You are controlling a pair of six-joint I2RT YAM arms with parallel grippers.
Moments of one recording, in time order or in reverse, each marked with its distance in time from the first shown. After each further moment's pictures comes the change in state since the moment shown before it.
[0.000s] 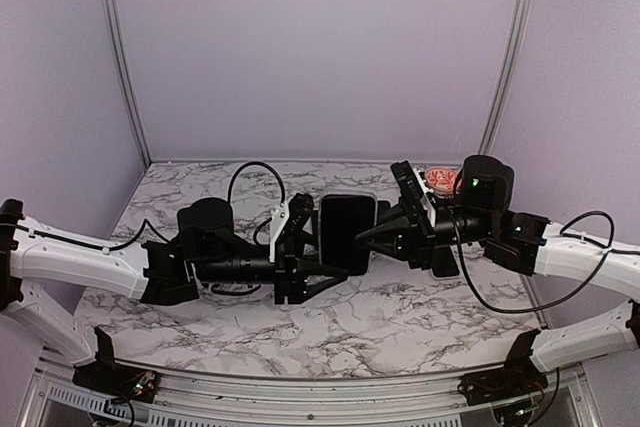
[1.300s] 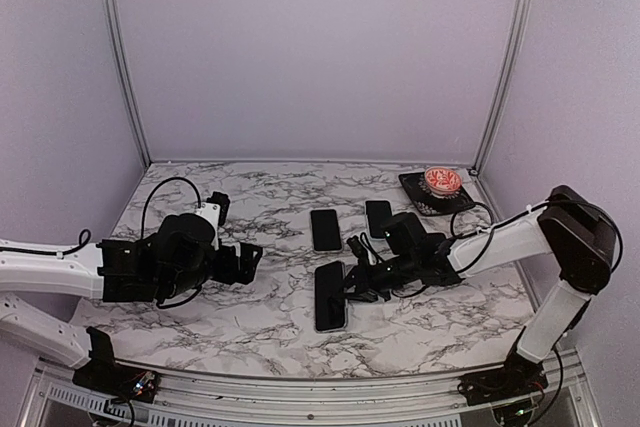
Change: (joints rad) left arm 0.082 -0.246 -0.124 -0.653 -0.840 -0.387; right arm -0.022 0.562 -0.060 0.010 0.257 0.836
